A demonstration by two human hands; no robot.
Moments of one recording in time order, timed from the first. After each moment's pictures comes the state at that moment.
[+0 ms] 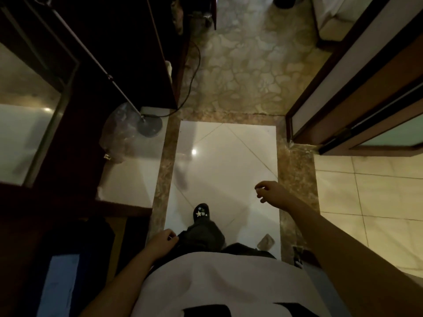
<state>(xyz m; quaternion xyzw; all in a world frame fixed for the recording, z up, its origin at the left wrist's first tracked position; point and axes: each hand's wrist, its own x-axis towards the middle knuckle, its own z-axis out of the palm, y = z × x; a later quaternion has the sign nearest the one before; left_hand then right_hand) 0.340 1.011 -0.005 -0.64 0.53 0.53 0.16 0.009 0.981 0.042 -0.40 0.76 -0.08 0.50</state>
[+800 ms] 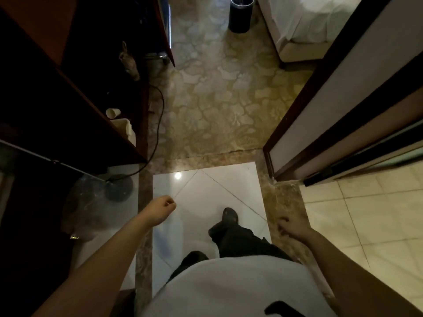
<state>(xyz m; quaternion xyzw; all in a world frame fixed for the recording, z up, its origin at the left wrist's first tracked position) 0.121 0.606 0.036 -0.58 0.66 0.46 0.13 -0.196 0.799 0.028 -0.22 0.82 -0.10 0.52</state>
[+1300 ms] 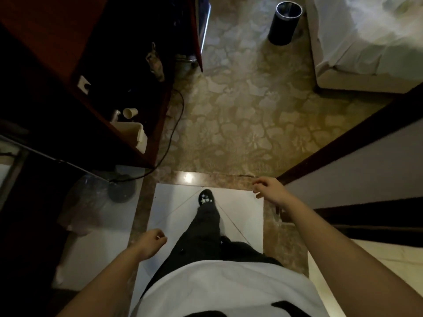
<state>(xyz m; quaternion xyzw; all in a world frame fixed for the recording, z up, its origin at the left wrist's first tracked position) 0.074 0.547 0.014 -0.67 0.54 0.48 0.20 -0.275 0.513 0.063 -0.38 0.74 -0.13 0.54</state>
